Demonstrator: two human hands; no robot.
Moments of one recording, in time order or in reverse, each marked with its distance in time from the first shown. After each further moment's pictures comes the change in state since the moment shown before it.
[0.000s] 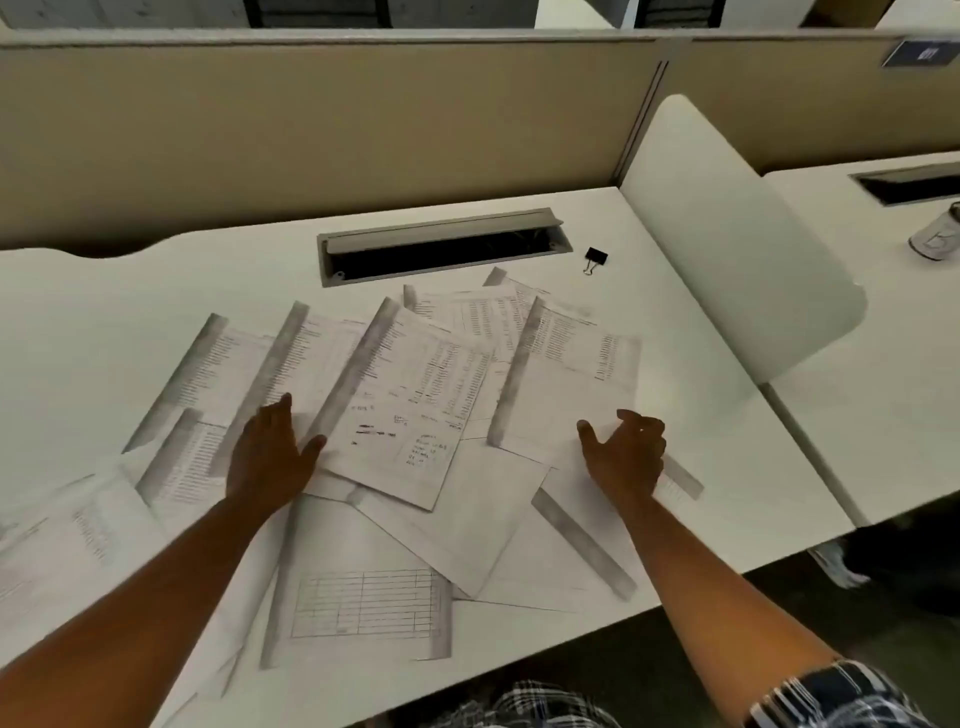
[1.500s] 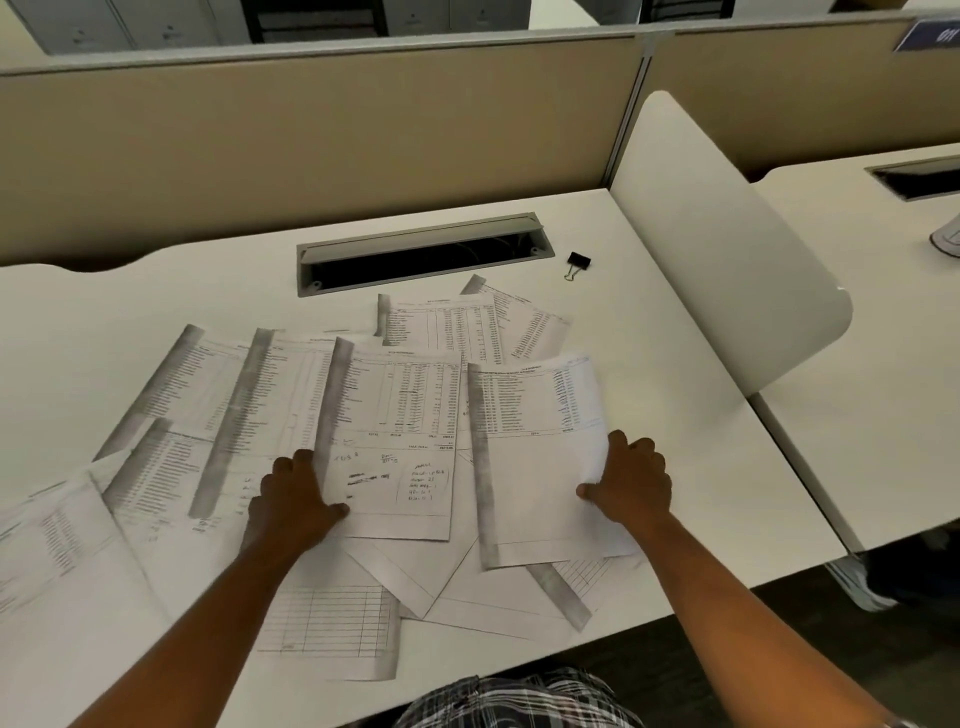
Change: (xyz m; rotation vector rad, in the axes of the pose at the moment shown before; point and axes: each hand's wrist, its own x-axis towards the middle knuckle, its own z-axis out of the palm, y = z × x) left_hand -0.047 0.093 0.037 0.084 -0.162 -0.213; right_hand 0.047 0.056 -0.035 -0.412 -0.335 -0.147
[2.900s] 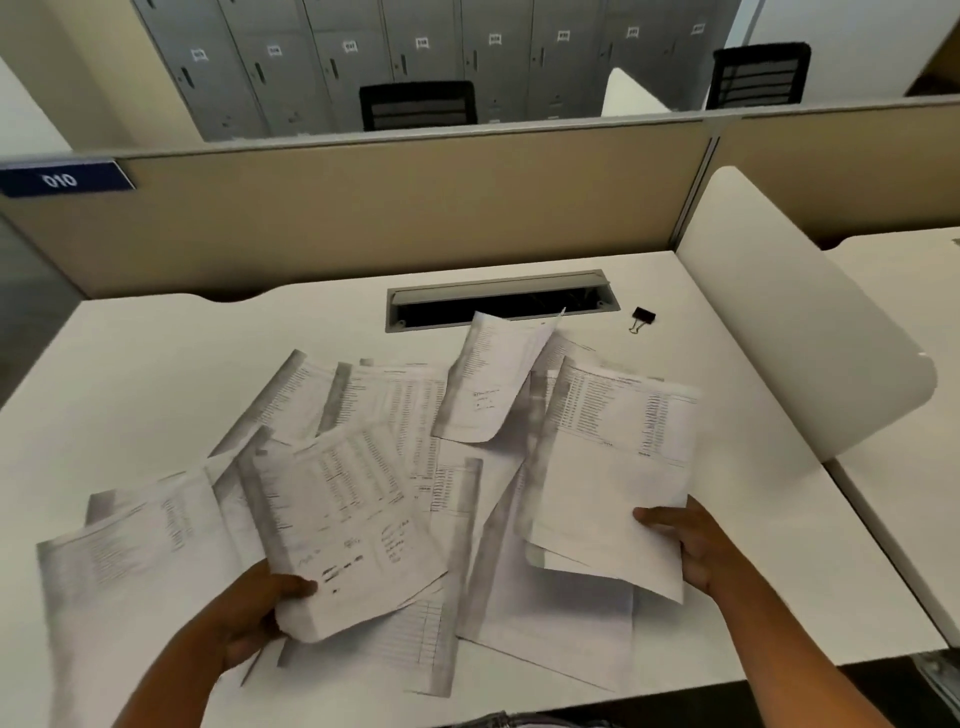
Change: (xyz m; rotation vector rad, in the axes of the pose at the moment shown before) left_hand -0.075 -0.123 -0.025 -1.389 -0.455 -0.396; right_hand -0.010 0.014 -0.002 1.542 -0.475 0.010
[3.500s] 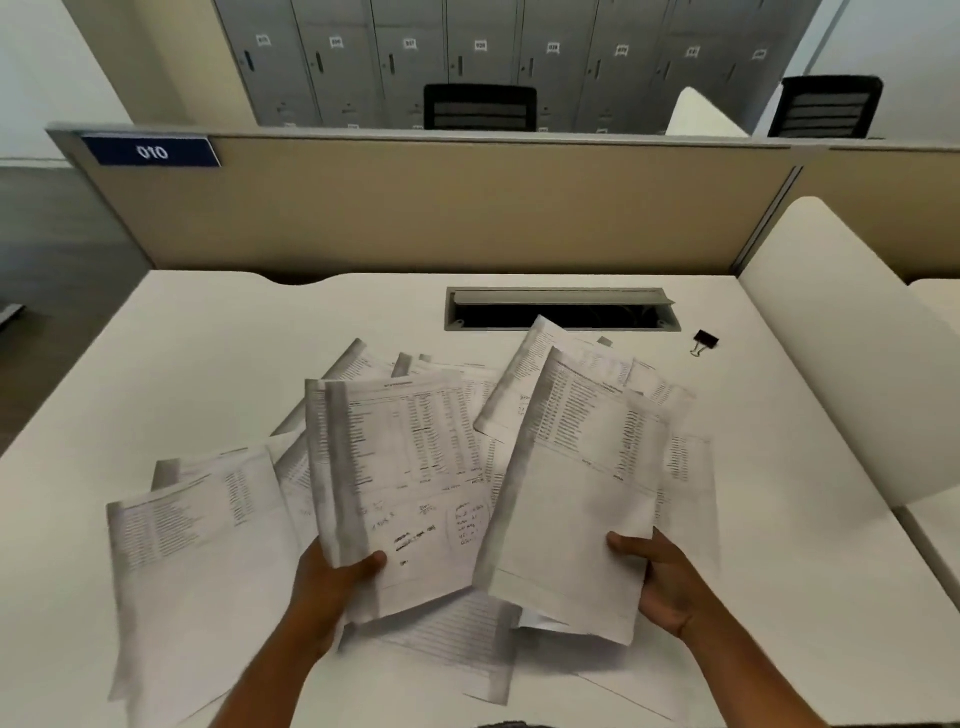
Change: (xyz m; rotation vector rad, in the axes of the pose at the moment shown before) left_hand 0.000 -0.021 0.010 -0.022 0.254 0.386; right_hand -0.023 0.037 0.114 0.146 -0.161 0.105
